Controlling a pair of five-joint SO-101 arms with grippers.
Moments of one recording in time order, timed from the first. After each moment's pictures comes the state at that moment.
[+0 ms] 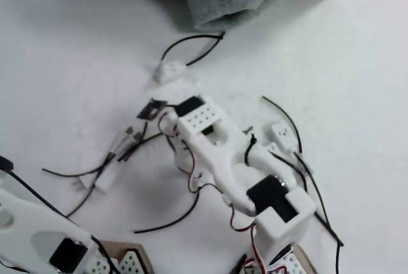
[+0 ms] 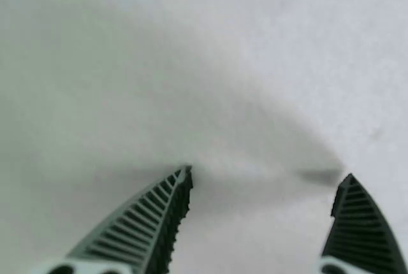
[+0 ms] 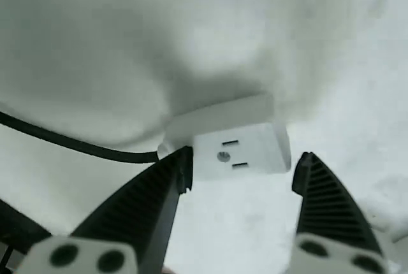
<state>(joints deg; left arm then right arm) -66.3 47.3 -31.2 82.5 -38.5 -36.6 11.6 15.2 81.2 23.9</state>
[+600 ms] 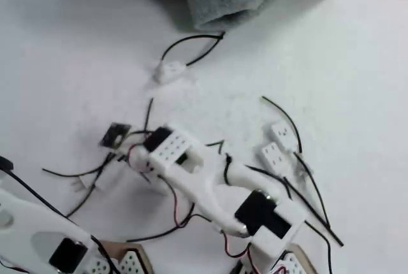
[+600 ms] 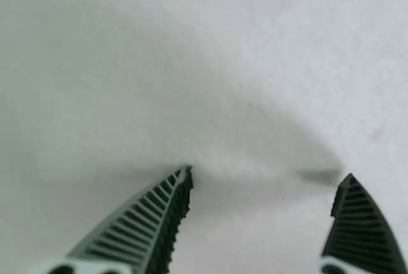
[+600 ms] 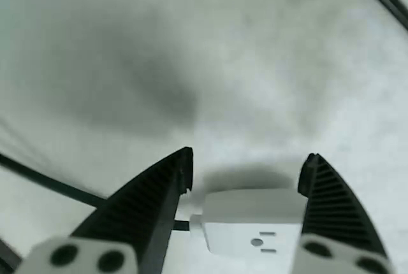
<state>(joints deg) -66.8 47.3 -31.2 82.4 -38.5 -51.2 9.6 19.8 69.7 19.3</state>
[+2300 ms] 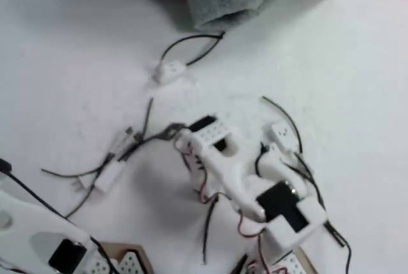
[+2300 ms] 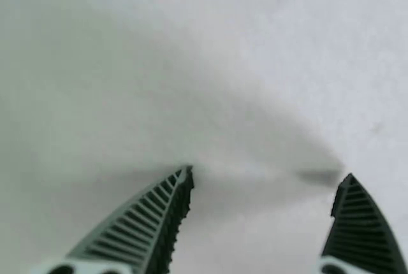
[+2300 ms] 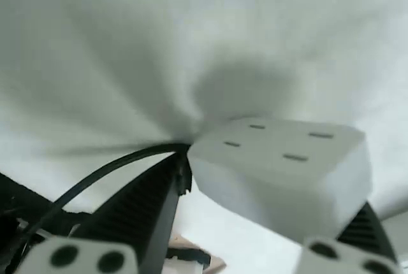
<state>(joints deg) -67.2 47.3 -31.0 82.1 -40.5 -34.1 8.6 33.2 77.8 22.2</state>
